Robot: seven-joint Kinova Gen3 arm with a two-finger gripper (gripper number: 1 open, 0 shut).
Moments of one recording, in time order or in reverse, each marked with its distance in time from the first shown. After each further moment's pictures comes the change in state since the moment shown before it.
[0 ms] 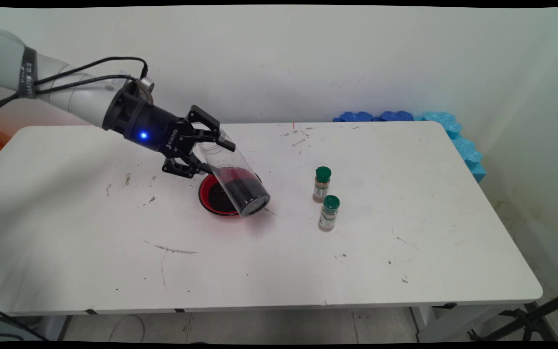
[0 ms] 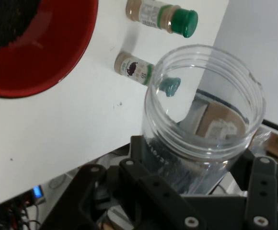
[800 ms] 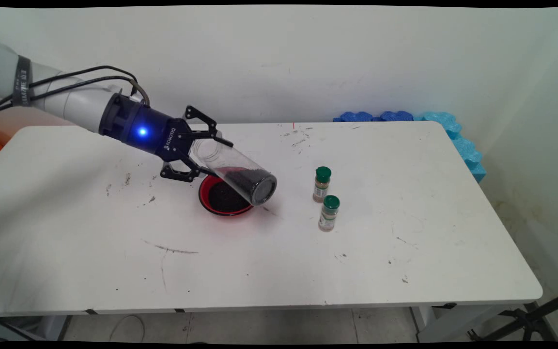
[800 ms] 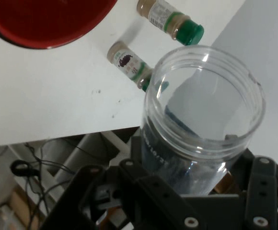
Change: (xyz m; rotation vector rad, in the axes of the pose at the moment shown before) arm -0.005 -0.013 -0.003 -0.055 0.007 -0.340
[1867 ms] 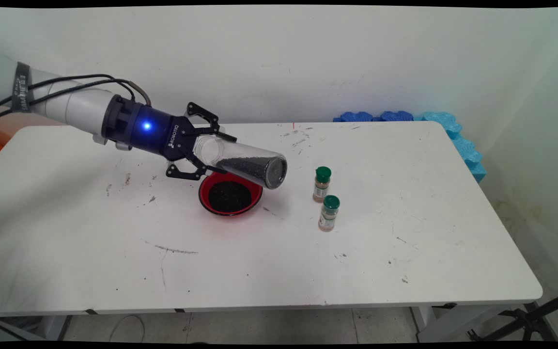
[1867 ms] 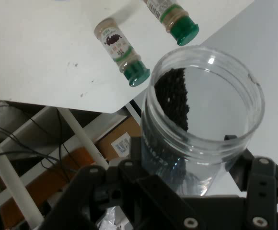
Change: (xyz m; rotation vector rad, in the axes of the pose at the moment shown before) arm -0.004 -0.006 0.005 -0.063 -0.028 -0.272
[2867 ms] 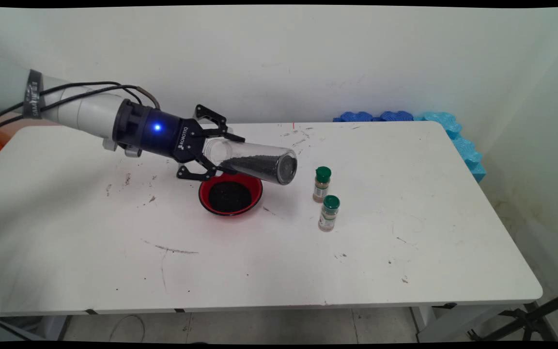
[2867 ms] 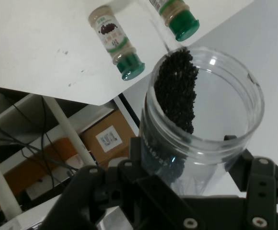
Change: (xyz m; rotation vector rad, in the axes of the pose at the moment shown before) arm 0.002 -0.003 0.017 -0.023 -0.025 -0.080
